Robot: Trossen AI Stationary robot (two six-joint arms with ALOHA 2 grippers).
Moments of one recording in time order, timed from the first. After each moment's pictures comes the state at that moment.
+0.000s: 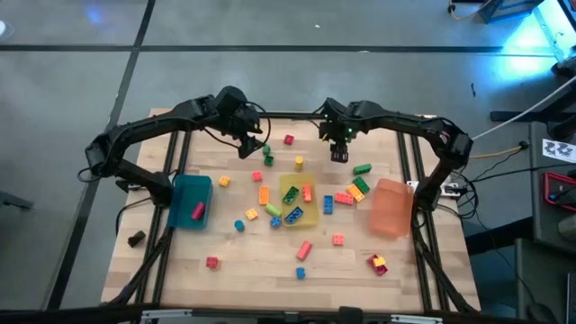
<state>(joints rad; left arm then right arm) 0.55 1.37 1.18 -0.64 0.26 0.16 -0.52 1.72 1.36 -0.91 -0.02 -0.43</state>
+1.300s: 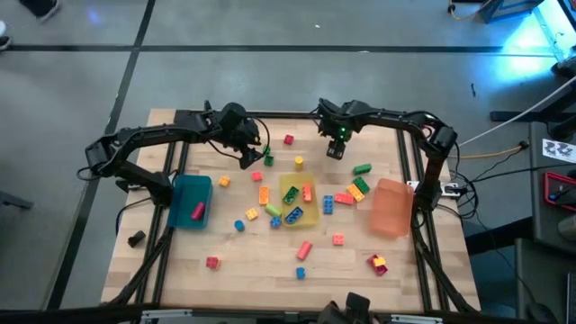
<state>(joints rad) 0.54 1.37 0.92 -0.40 0.26 0.12 -0.59 1.87 1.36 -0.89 0.10 -0.27</state>
